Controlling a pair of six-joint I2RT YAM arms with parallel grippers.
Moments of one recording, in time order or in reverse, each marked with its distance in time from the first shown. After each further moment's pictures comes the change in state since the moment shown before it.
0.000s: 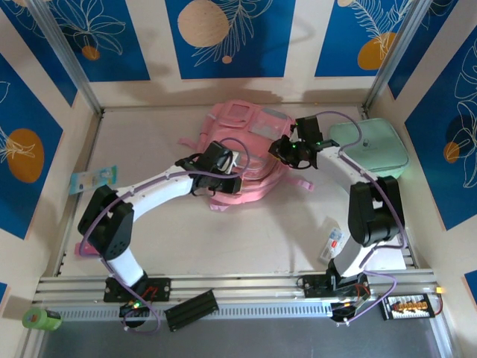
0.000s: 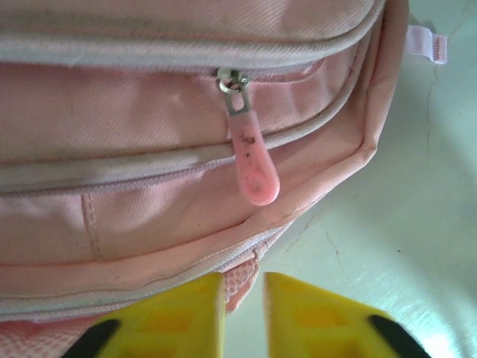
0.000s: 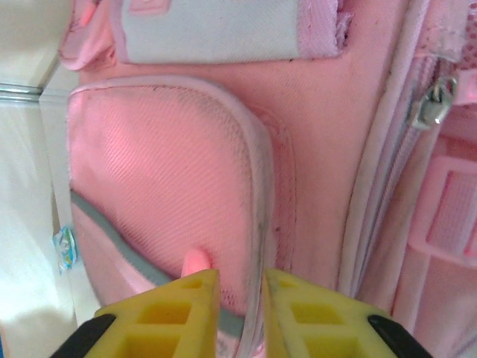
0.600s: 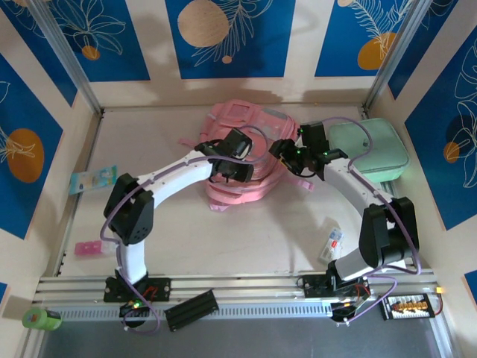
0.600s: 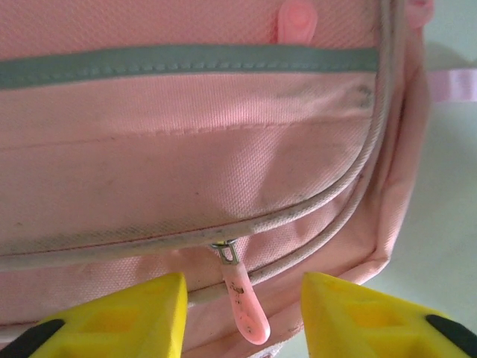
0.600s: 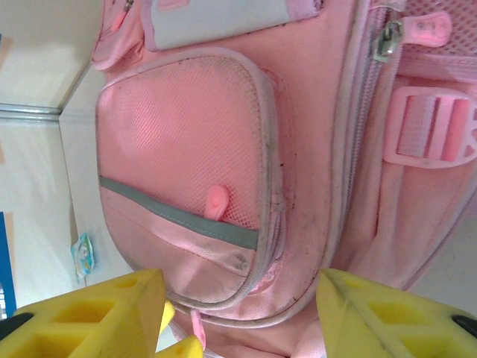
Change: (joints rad) left arm -0.057 0.216 0.340 -0.202 -0.193 0.088; right arm 0.022 -0.174 -0.108 -0.009 0.074 0.091
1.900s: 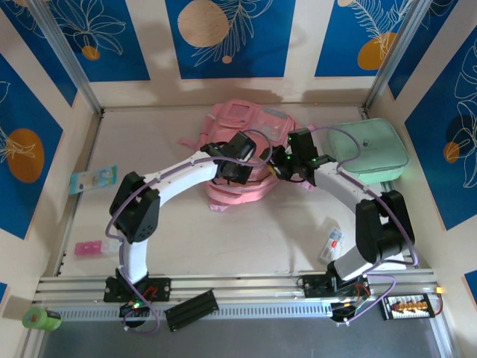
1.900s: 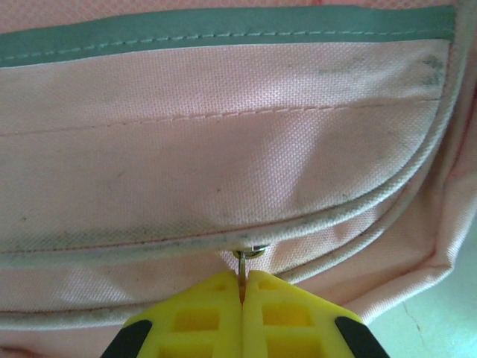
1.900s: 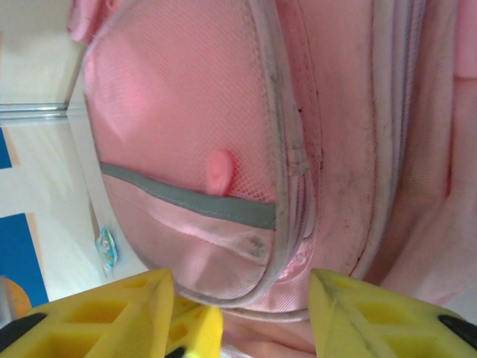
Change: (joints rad) left arm -0.014 0.024 0.013 -0.035 -0.074 -0.004; right arm 0.087 0.059 -0.061 0.121 -0.014 0.186
